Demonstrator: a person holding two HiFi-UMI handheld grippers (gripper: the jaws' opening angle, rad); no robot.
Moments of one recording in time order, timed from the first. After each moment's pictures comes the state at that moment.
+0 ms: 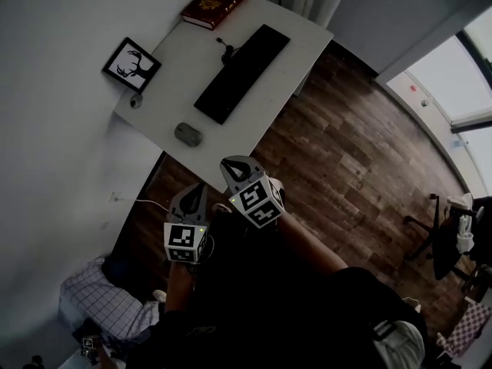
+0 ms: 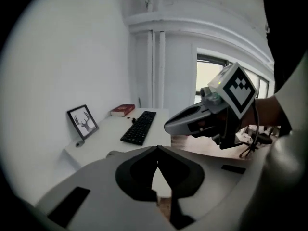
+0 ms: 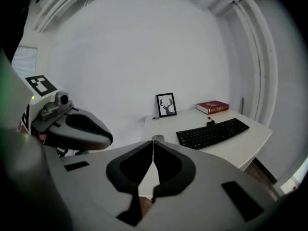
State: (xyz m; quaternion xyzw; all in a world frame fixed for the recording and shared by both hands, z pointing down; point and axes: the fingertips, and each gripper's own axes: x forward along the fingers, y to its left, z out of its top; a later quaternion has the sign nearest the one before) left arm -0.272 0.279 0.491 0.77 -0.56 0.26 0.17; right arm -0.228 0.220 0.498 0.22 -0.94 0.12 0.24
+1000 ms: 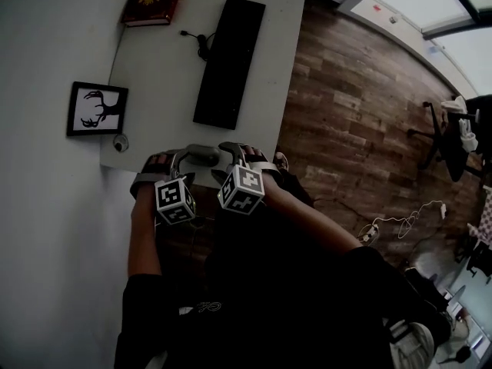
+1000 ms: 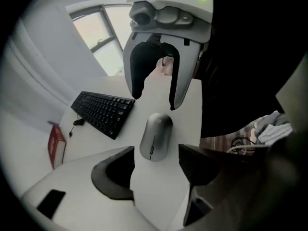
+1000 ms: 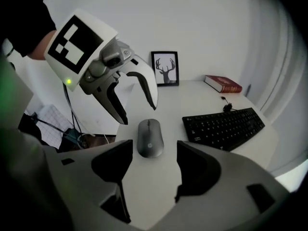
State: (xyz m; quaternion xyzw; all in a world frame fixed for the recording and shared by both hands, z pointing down) left arm -0.420 0.131 0.620 0.77 0.02 0.62 -0.13; right arm -0.370 0.137 0.608 0.23 -0.86 0.15 0.43
